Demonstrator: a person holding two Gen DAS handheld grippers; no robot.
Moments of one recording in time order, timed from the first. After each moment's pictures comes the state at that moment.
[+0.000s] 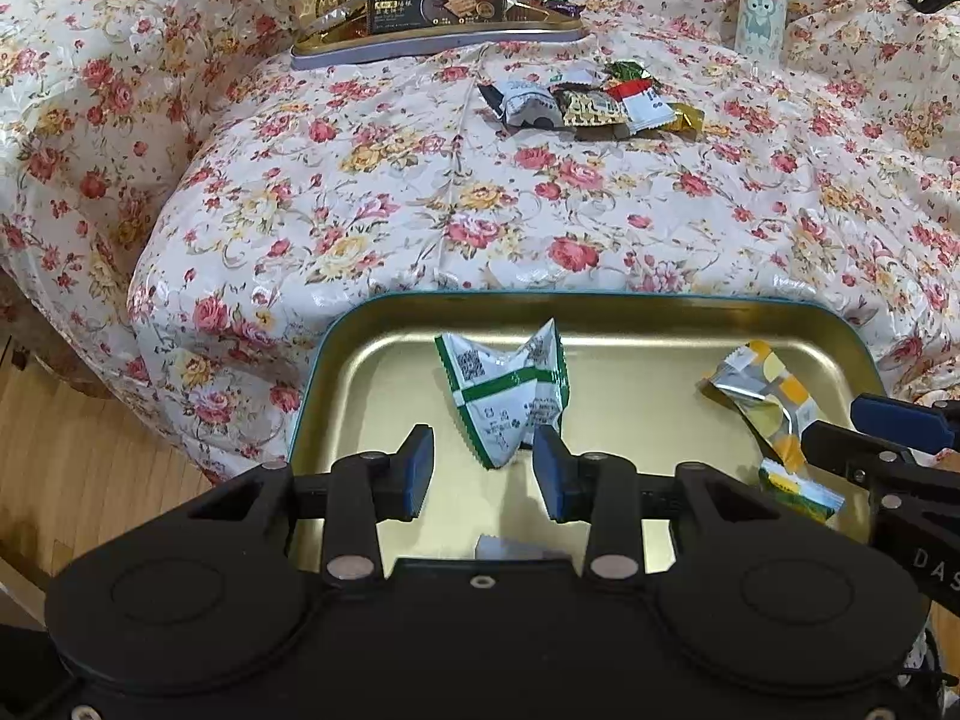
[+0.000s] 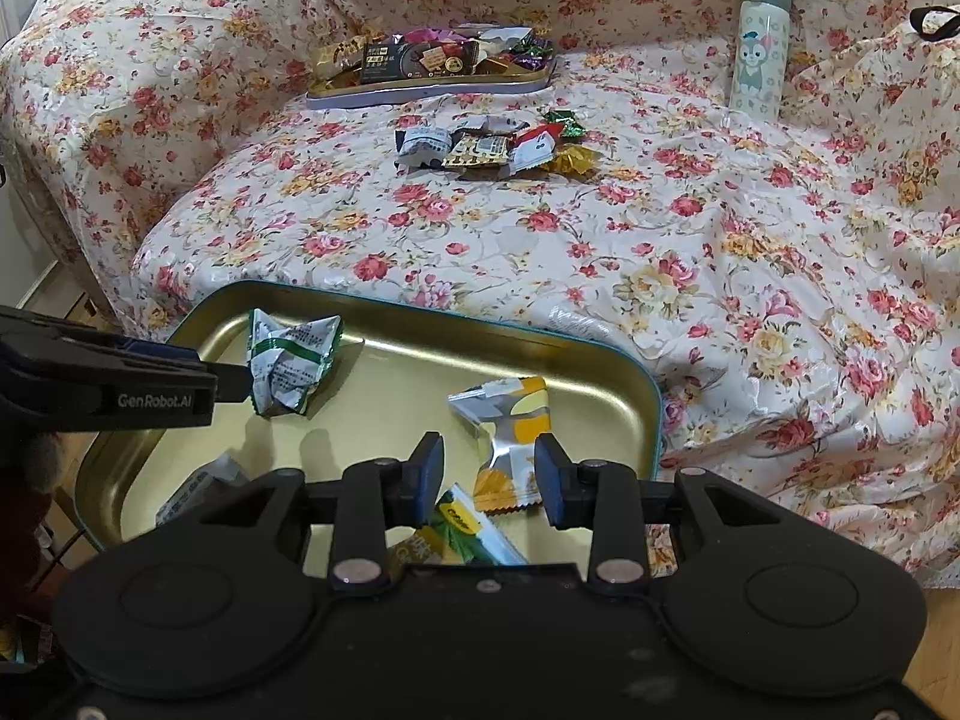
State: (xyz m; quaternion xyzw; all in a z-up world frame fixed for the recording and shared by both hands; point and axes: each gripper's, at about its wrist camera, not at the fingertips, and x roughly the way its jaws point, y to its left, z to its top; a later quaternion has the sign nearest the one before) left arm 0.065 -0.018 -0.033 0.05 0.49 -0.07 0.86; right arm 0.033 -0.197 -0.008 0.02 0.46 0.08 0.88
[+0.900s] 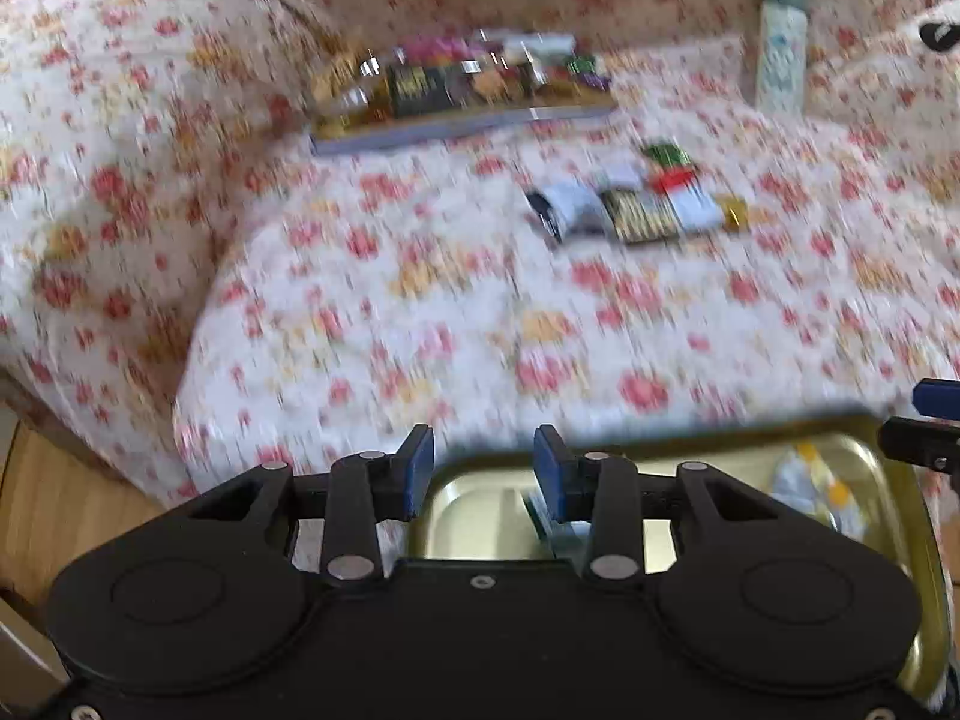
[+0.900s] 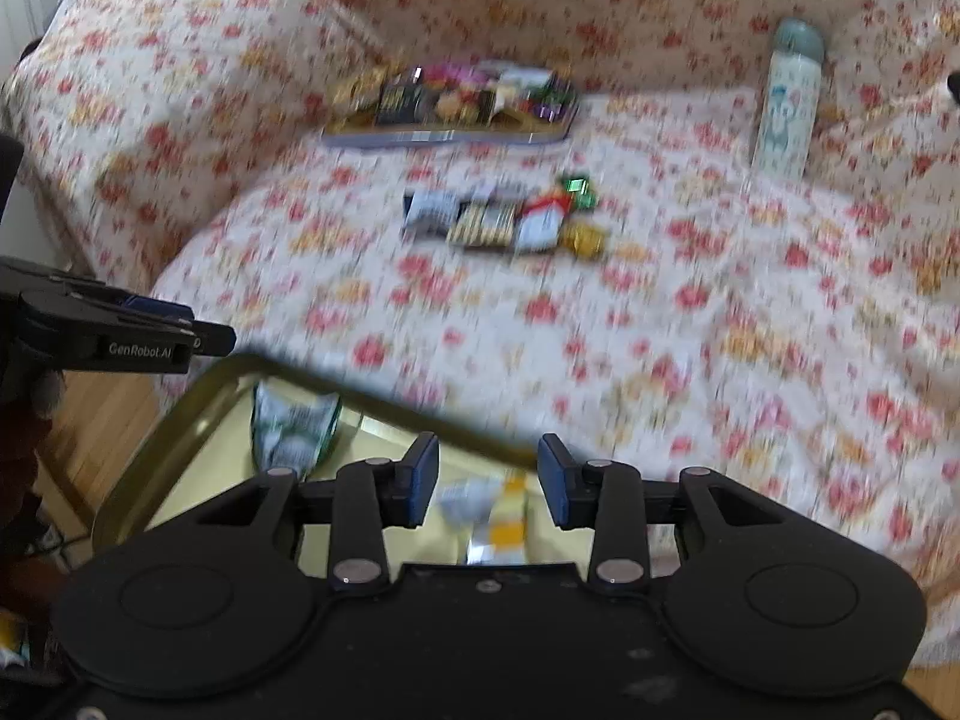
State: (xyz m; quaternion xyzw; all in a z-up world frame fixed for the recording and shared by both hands) left arm 0.123 0.003 0.002 0.08 0.45 -0.07 0.89; right arm 0.081 -0.212 0.027 0.01 0.44 0.11 0.89
